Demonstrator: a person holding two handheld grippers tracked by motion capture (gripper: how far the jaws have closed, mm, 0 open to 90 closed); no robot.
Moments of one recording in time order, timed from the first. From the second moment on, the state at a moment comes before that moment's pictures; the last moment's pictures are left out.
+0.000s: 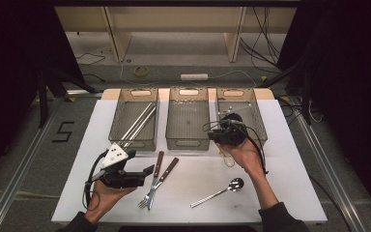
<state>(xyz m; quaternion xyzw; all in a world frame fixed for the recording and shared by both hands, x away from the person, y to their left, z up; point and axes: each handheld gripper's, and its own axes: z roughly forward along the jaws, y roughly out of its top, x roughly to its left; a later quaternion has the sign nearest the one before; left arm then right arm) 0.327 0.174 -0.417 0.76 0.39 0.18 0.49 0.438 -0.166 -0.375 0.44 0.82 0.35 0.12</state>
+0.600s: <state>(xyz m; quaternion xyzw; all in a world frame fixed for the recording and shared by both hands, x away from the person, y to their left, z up) 0.320 0.184 -0.415 0.75 0.40 0.18 0.50 0.490 -0.131 -0.353 0.44 0.81 0.38 0.13</state>
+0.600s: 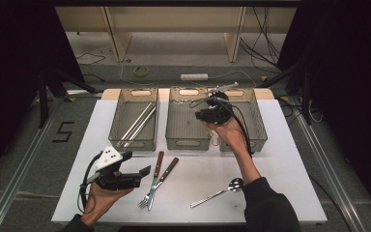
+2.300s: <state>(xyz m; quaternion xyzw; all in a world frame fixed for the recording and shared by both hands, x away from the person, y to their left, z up) 0.312 0.185 -0.413 0.75 0.39 0.19 0.51 0.547 -0.093 -0.384 0.47 0.79 0.36 0.17</state>
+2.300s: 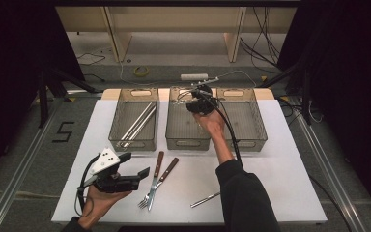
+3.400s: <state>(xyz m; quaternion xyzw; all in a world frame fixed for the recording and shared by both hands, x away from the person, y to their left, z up) 0.314 0.185 -0.415 0.75 0.39 0.19 0.50 0.444 -0.140 -0.349 0.28 0.88 0.37 0.07</state>
